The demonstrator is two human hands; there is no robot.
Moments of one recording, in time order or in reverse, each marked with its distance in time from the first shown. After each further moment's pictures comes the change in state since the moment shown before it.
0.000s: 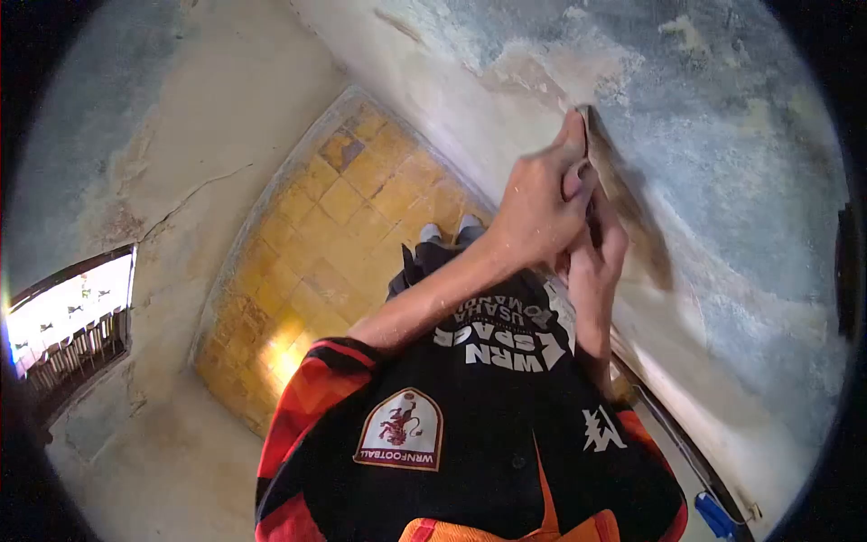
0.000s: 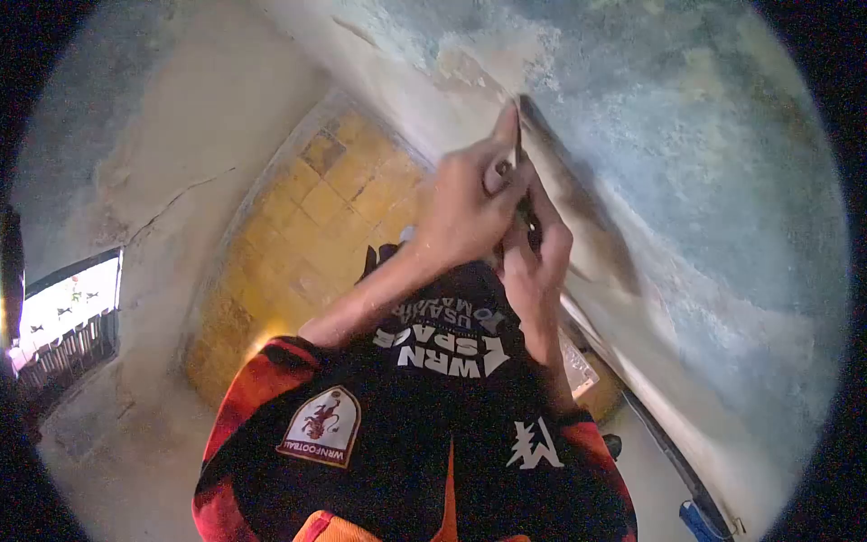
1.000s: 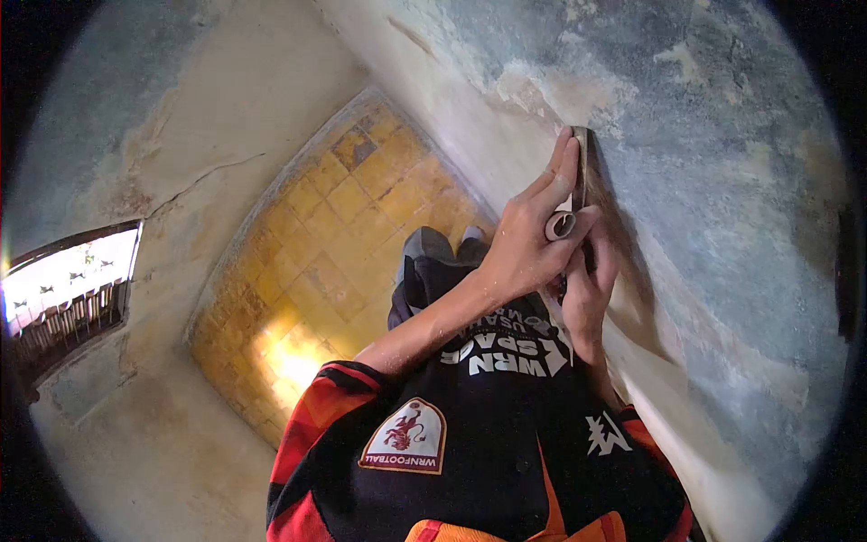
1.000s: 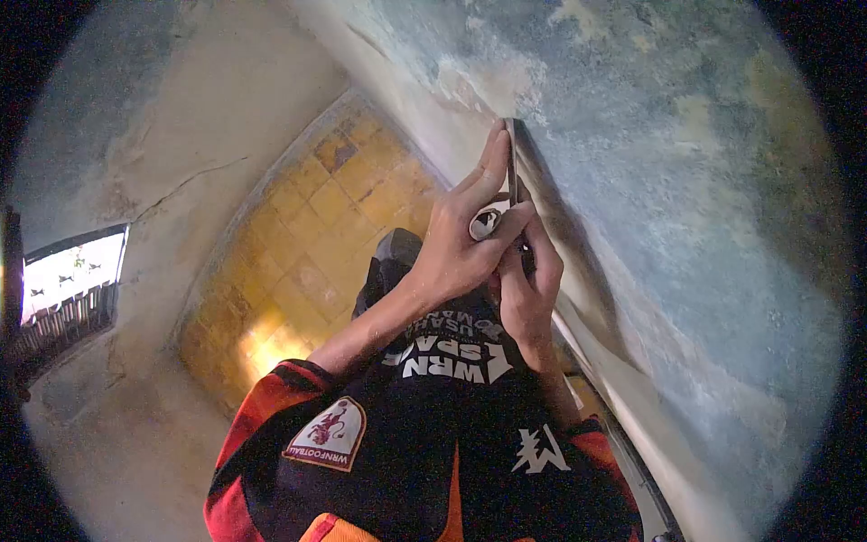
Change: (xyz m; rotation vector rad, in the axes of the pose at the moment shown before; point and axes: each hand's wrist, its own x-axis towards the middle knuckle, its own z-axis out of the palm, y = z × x) left_hand 0.002 -0.014 0.015 -0.024 0.046 0.121; right_hand 0.011 0.014 -0.027 0.126 -0.209 -0.074
